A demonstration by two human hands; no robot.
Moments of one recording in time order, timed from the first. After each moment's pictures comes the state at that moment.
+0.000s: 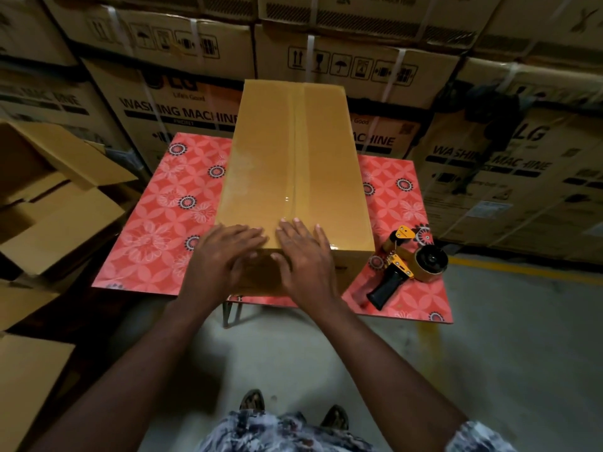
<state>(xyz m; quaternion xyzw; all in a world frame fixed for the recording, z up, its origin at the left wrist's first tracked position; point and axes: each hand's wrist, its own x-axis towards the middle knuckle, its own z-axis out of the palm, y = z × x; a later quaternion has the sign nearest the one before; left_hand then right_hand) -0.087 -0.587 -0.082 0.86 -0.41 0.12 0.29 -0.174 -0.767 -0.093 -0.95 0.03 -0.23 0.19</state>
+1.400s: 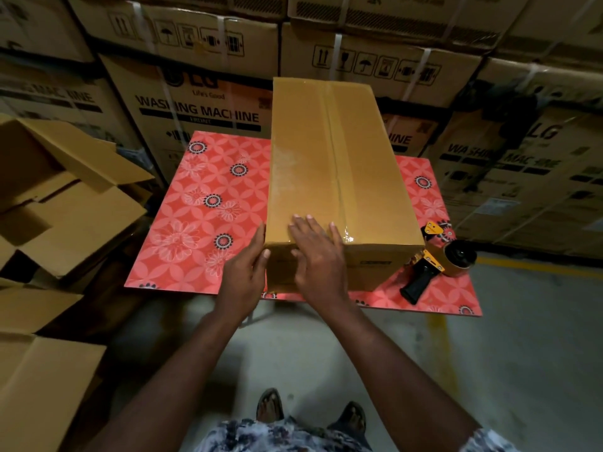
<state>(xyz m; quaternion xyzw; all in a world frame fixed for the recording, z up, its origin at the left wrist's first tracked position) -0.084 -0.540 -0.117 0.82 -0.27 0.00 0.51 -0.144 -0.696 -0.105 -0.94 0.06 -0.29 0.20</state>
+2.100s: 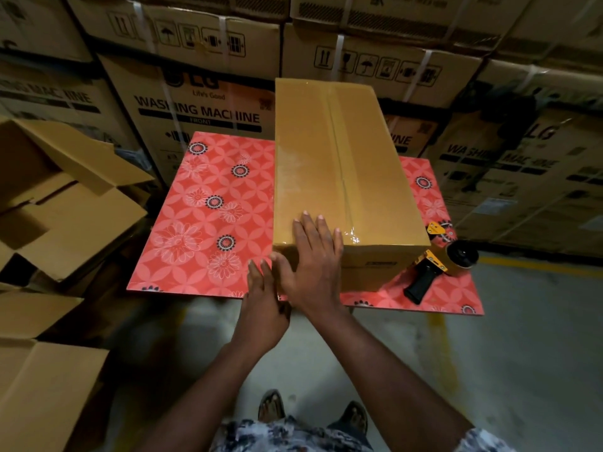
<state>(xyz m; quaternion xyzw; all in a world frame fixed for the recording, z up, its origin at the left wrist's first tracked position) -0.124 -0.540 -0.147 0.90 -0.21 -0.19 0.34 -0.135 -0.668 -0.105 -0.94 0.14 -0.26 0.14</state>
